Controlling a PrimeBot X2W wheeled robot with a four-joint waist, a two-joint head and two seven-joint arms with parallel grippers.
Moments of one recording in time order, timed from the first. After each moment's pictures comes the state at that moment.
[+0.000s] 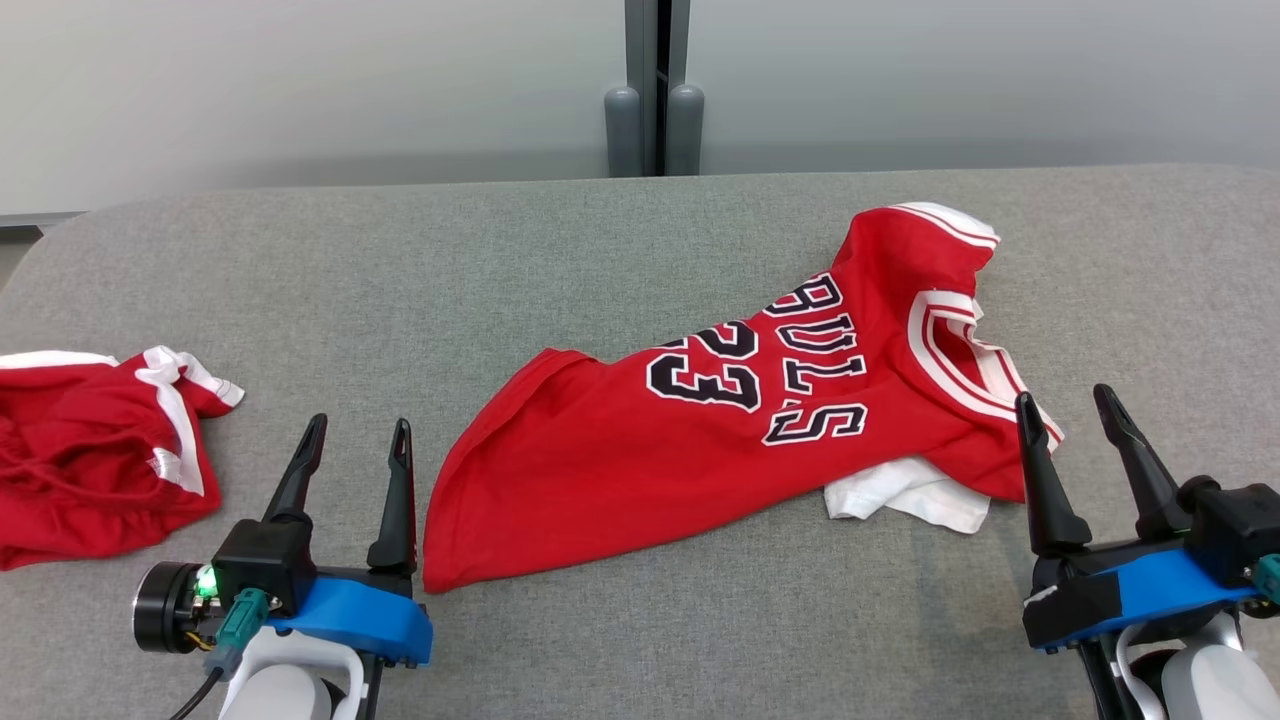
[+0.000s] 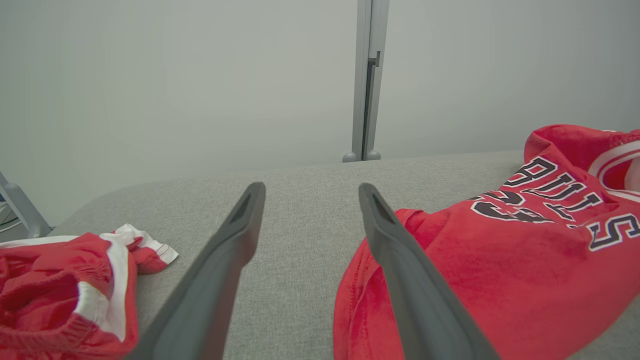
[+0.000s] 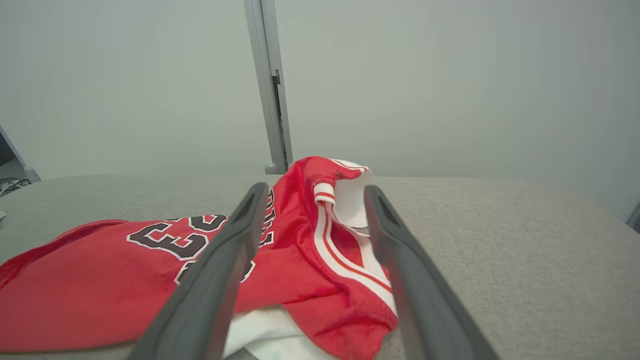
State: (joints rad) left arm -0.17 0.25 -0.30 0.26 -0.29 0.07 -0.25; right arm -0.12 -0.13 -0.03 0.11 0.20 0.13 -0.17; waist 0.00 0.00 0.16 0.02
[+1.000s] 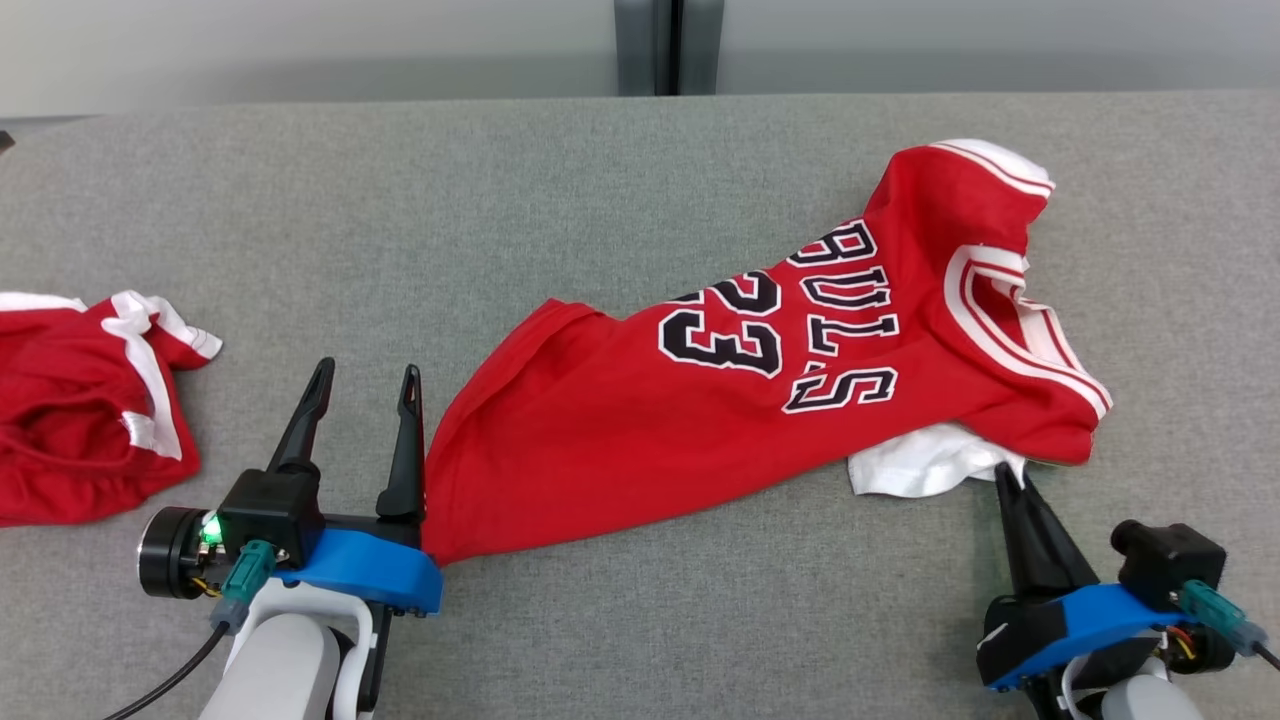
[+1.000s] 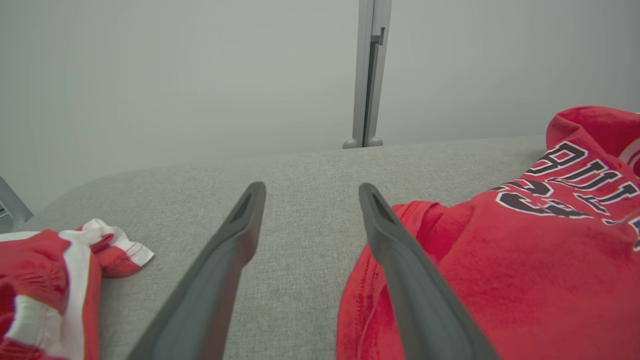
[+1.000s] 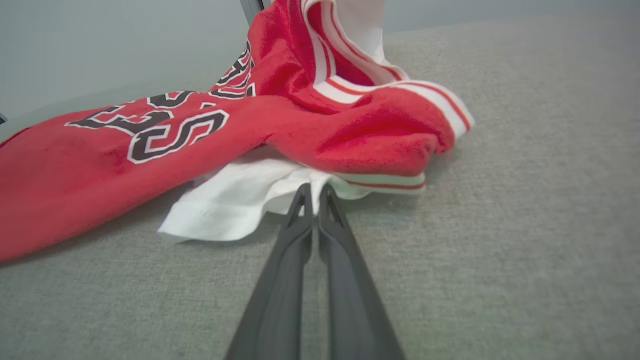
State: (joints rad) left arm -0.25 0.24 -0.32 0.28 -0.29 0.07 -0.26; right arm -0.15 -0.09 0.00 0.38 0.26 0.13 -0.20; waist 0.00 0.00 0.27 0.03
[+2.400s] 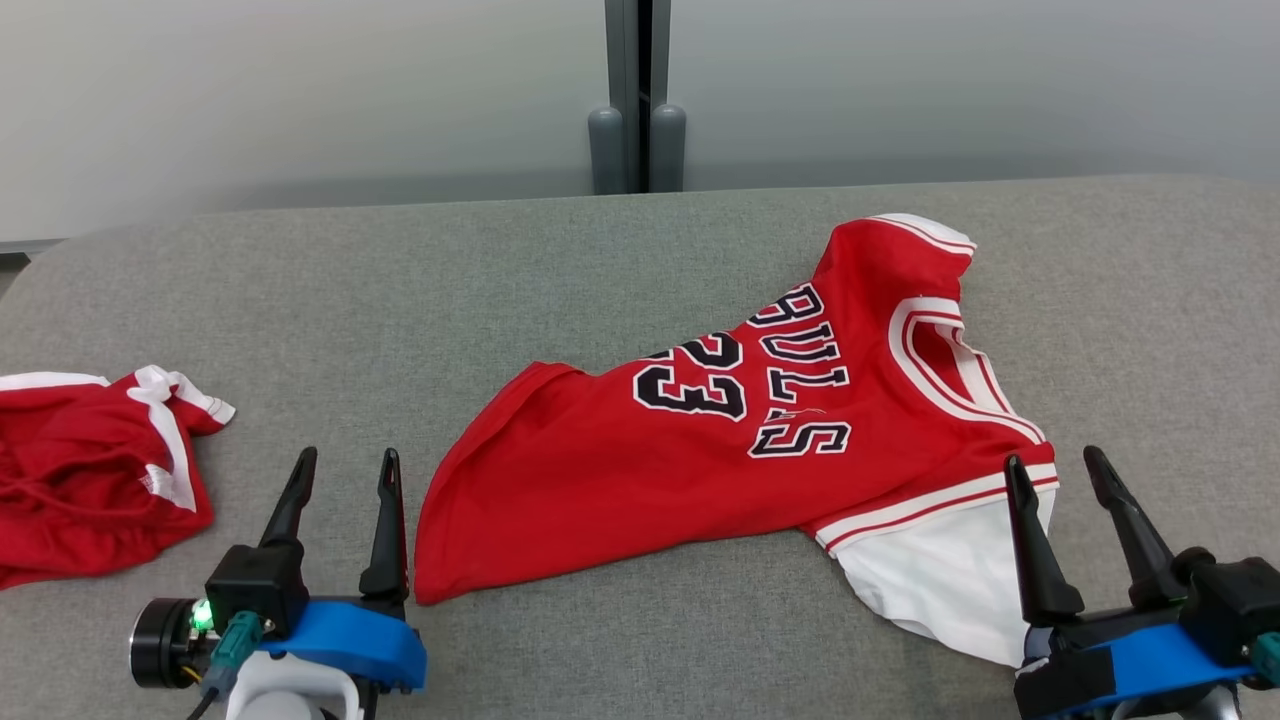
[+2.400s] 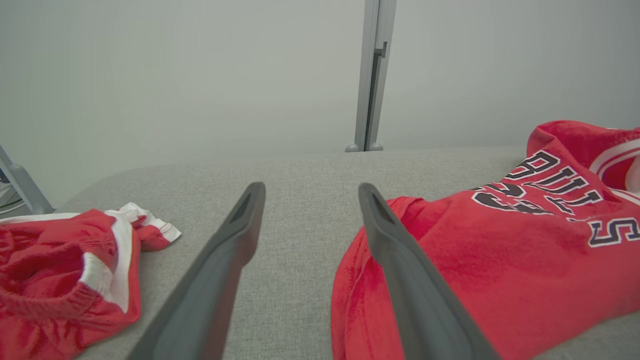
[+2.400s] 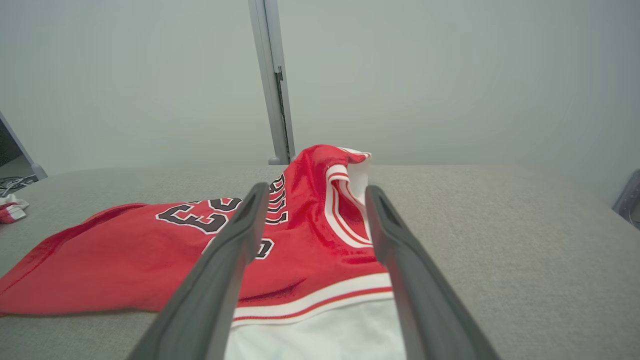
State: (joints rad) left arm -0.14 0.26 -0.31 0.27 -0.34 0.10 -0.25; right arm 0.04 -0.06 -0.04 -0.05 0.15 0.13 -0.12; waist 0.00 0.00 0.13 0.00
